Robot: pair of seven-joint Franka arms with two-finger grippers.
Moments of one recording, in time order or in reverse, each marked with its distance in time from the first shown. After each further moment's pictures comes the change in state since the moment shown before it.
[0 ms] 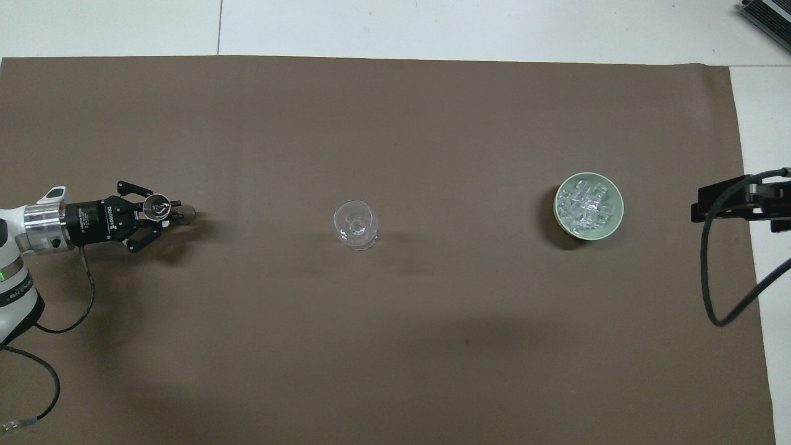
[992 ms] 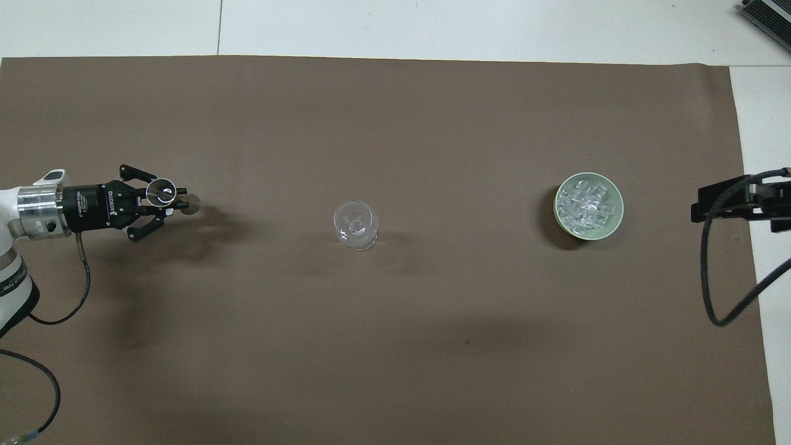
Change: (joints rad) left arm -0.072 -0.102 -0.005 0.016 -0.004 -0.019 -0.165; right arm 0.000 0.000 0.000 0.000 0.000 0.000 0.000
